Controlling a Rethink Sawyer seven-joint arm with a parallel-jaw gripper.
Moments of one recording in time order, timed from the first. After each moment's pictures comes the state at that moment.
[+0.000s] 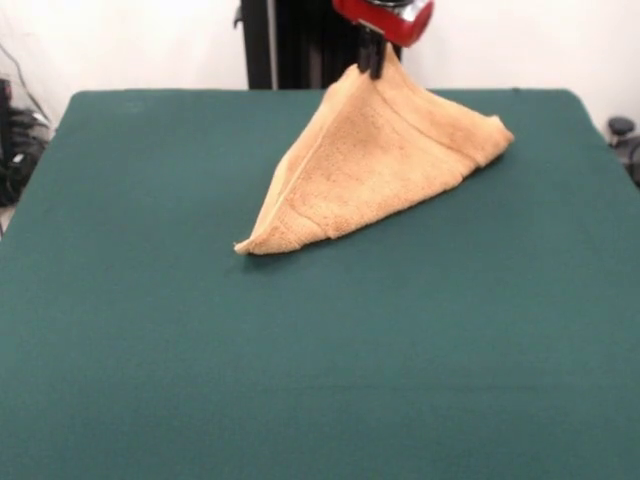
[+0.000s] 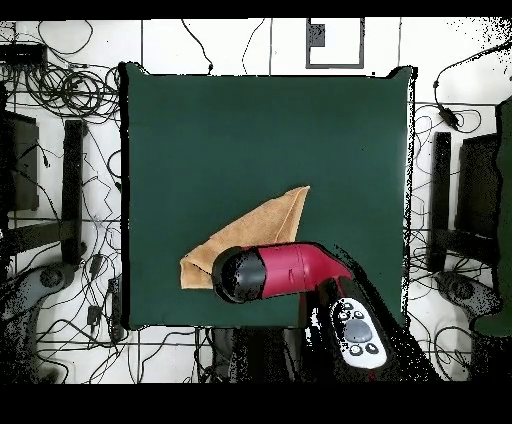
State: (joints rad) arm -0.28 -0.77 0.16 1.96 -0.36 0.66 2.55
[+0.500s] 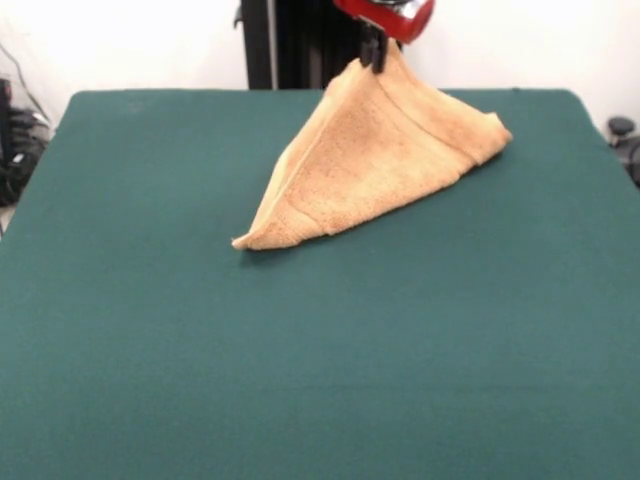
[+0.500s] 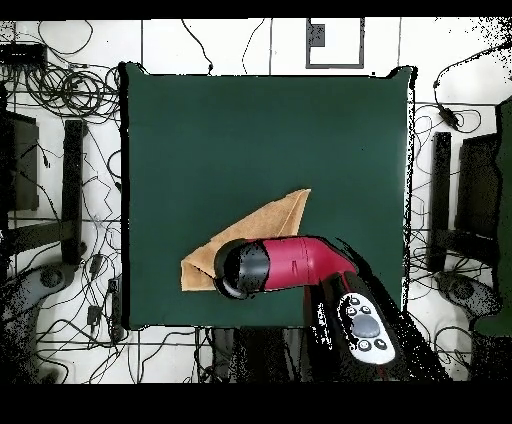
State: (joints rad) arm -0.30 -0.77 0.20 1.94 -0.34 0.75 2.55
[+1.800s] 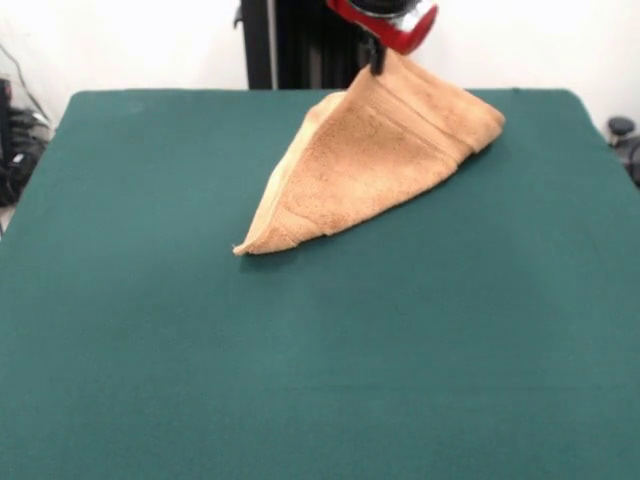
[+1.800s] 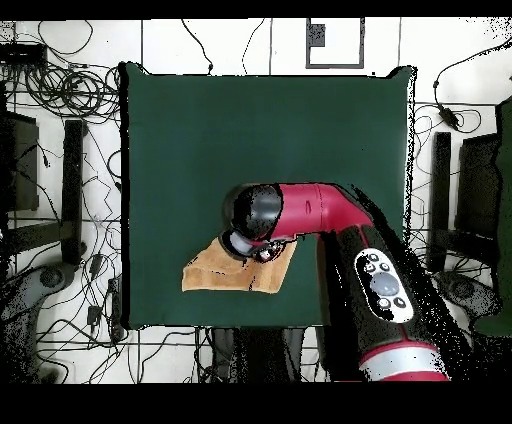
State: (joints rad) arm -0.34 -0.69 0.27 1.68 -0.31 1.09 2.55
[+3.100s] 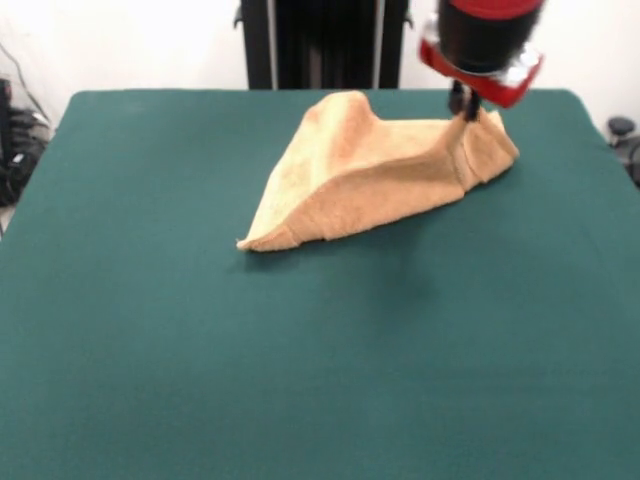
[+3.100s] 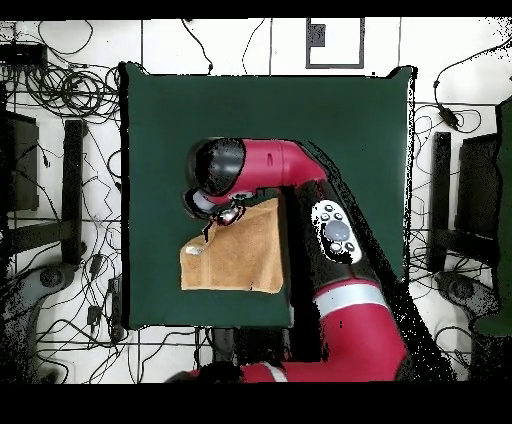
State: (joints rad) arm -0.22 -0.53 0.30 1.43 -0.19 1.18 2.55
